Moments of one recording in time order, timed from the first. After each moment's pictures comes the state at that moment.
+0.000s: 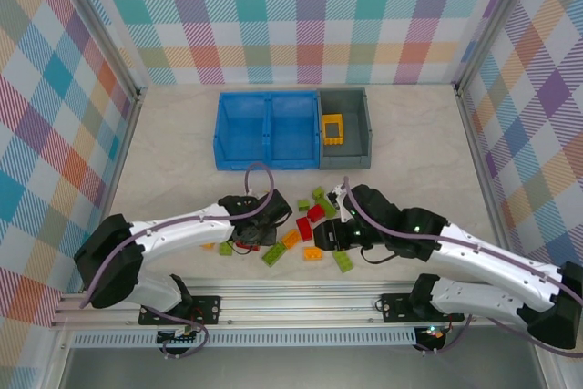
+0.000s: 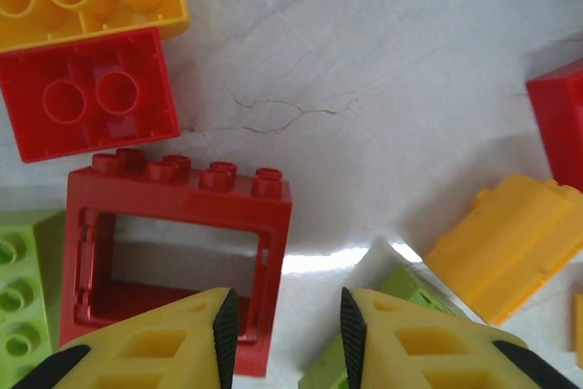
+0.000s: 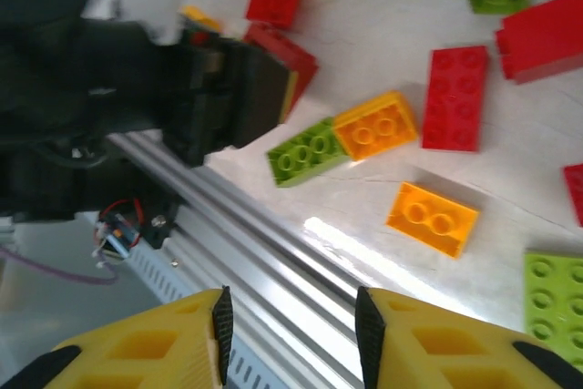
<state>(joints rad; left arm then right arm) -0.93 1.43 0.86 -0.77 -0.21 -0.85 1.06 0.93 0.83 -0.67 -0.15 0.76</state>
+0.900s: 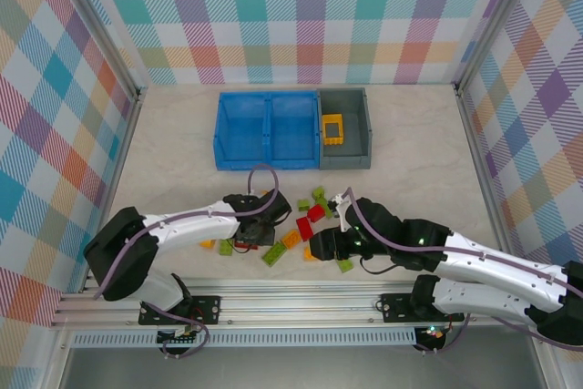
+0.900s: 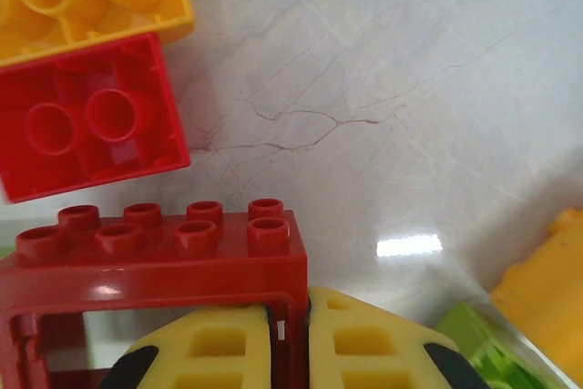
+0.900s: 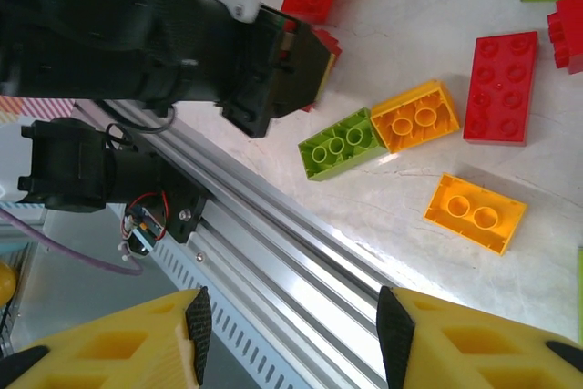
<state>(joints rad) -0.90 1.47 0.86 -0.76 -0.20 -0.78 1.14 0.88 0.77 -0.60 -0.09 0.83</state>
